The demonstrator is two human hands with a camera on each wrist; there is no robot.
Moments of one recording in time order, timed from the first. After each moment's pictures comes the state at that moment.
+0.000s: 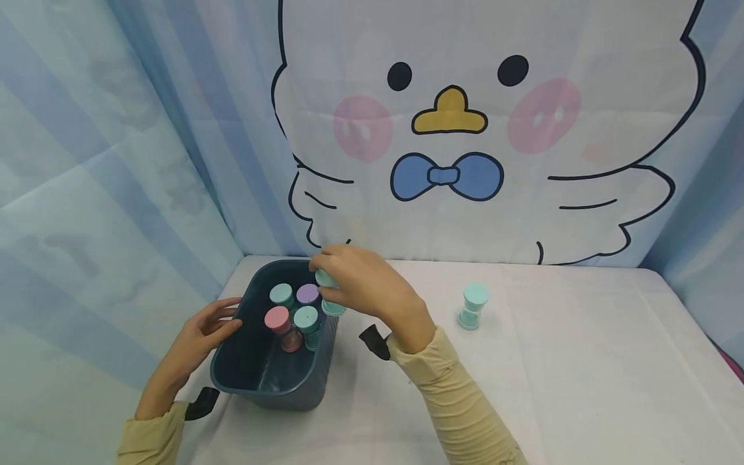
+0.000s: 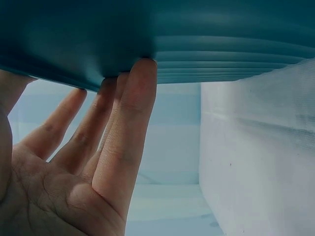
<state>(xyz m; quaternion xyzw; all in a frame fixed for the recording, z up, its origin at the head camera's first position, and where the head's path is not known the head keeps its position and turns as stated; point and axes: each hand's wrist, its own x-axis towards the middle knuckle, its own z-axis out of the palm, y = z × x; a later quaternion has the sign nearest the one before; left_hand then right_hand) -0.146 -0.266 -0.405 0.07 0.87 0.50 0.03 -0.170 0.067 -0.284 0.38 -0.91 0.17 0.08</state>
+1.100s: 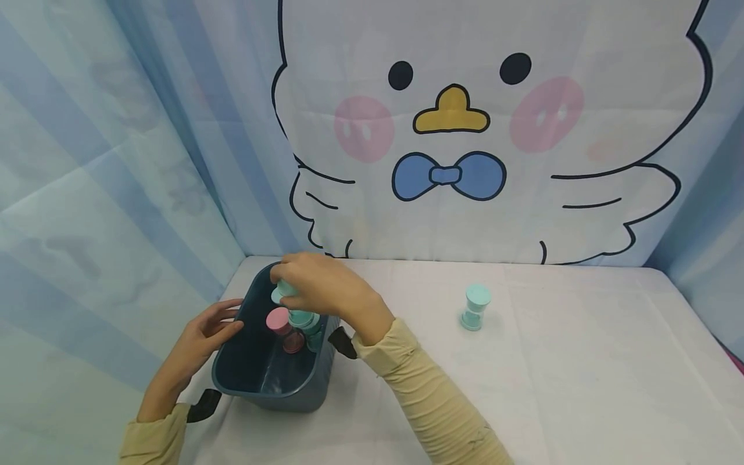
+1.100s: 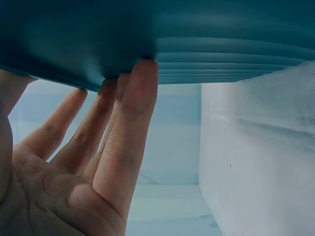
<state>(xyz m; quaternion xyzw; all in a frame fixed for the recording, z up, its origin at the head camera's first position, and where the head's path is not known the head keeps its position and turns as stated) -0.146 -0.266 -0.409 0.06 0.87 0.50 0.03 -0.186 0.018 -0.288 0.46 -0.87 0.18 0.02</state>
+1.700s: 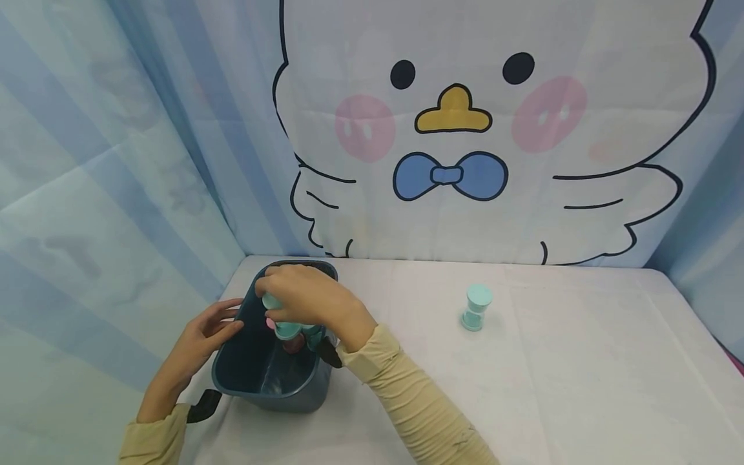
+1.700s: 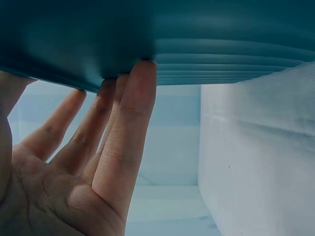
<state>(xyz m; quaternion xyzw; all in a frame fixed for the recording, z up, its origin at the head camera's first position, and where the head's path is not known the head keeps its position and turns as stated) -0.148 -0.268 -0.412 0.07 0.86 0.50 0.03 -0.186 -0.009 -0.302 0.47 -0.87 0.16 -0.01</state>
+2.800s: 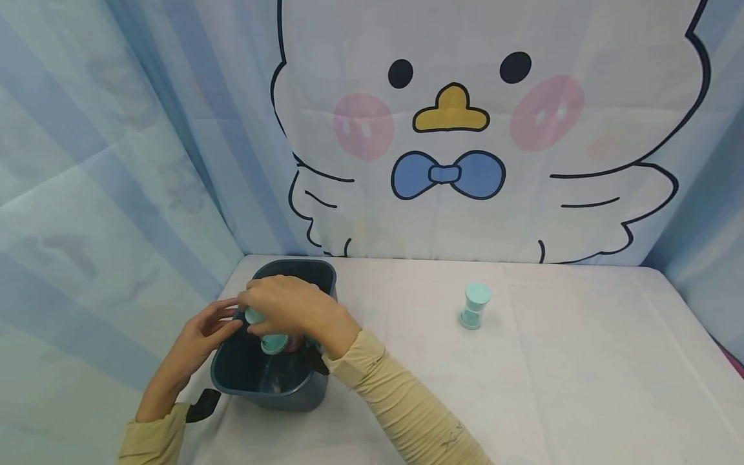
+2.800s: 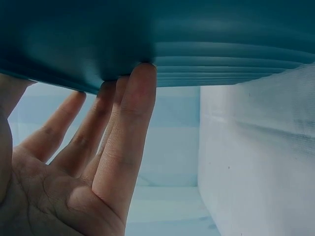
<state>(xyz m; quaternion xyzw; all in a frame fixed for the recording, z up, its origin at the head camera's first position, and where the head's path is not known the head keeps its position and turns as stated) -0.144 -0.267 -0.408 0.08 0.86 0.50 0.03 -0.176 -0.028 -0.306 0.49 -0.86 0.13 -0.02</state>
